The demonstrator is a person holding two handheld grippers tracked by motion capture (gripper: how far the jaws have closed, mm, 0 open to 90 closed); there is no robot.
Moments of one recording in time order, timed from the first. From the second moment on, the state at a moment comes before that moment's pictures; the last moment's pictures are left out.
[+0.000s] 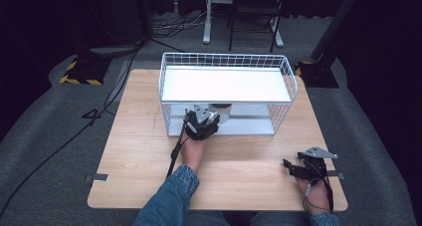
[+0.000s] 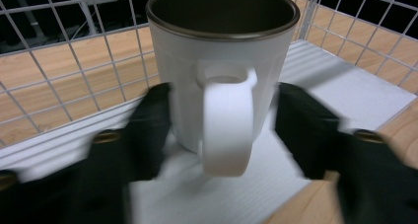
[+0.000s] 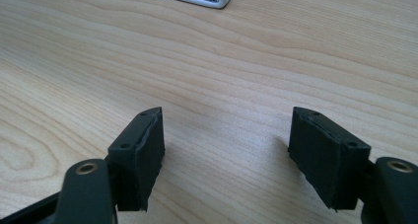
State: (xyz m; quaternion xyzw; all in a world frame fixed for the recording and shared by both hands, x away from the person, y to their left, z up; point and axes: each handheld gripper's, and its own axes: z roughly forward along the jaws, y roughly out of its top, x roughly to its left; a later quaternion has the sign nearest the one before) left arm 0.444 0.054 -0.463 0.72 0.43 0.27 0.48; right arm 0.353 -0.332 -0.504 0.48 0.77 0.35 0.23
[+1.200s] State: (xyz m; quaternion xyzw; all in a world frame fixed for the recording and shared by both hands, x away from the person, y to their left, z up) left arm 0.346 0.136 -0.416 0.72 0.42 0.23 0.51; right arm 0.354 -0.330 -0.505 0.48 0.77 0.35 0.22
